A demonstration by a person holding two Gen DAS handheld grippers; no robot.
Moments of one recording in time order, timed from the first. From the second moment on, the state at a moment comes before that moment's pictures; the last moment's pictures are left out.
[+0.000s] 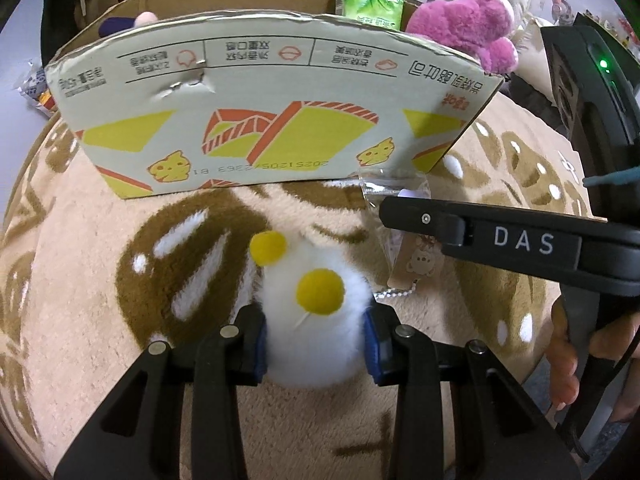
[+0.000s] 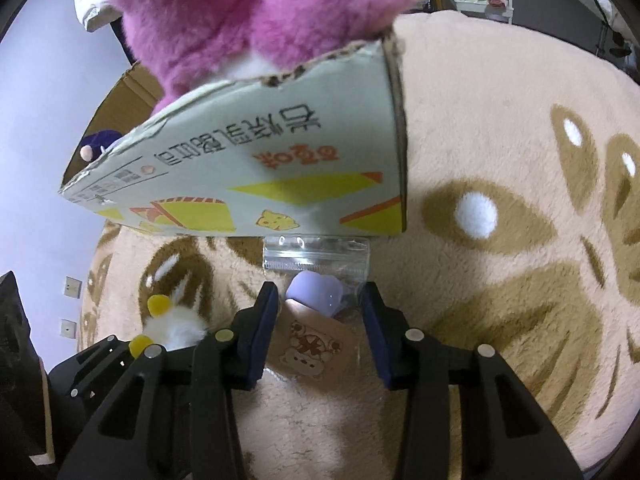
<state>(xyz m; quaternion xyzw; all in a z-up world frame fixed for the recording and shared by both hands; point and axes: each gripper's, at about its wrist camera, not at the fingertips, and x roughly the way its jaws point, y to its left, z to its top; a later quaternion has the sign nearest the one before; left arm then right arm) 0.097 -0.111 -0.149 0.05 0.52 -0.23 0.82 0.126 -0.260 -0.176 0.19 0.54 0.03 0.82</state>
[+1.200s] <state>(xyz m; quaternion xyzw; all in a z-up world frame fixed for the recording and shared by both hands) 0.073 -0.066 -0.099 0.02 0.47 -0.15 0.87 0.092 -0.257 -0.124 0.18 0.48 0.10 0.85</state>
